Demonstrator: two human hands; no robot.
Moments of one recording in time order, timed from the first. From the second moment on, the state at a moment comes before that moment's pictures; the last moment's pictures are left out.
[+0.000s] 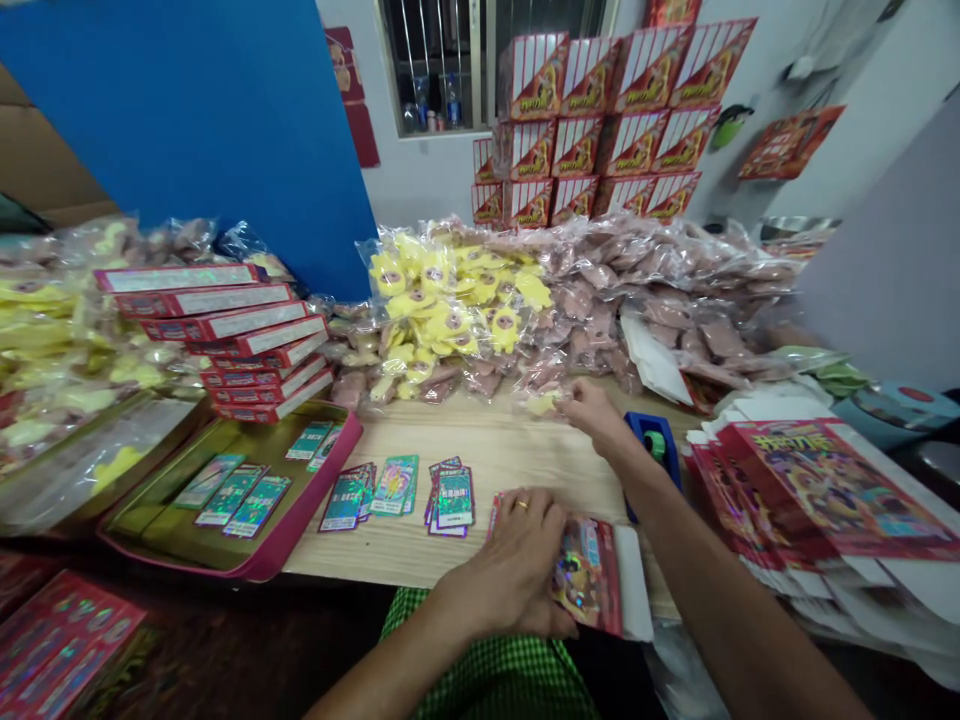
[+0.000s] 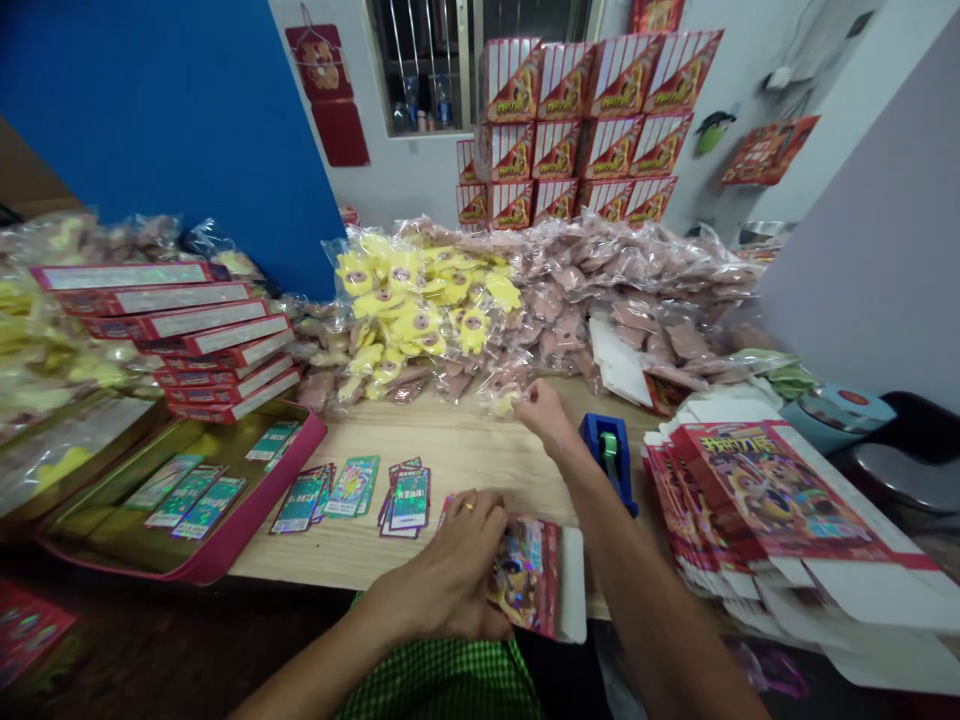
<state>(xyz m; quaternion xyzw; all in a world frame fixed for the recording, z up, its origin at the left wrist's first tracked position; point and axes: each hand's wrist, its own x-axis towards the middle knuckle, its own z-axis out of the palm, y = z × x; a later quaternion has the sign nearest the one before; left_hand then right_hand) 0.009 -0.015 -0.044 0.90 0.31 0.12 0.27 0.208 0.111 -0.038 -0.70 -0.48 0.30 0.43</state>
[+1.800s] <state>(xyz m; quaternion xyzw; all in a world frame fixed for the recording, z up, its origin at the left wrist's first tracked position) 0.046 -0.033 -0.028 0.68 0.54 0.33 0.38 0.226 -0.017 -0.002 -0.58 -0.75 -0.19 0.25</state>
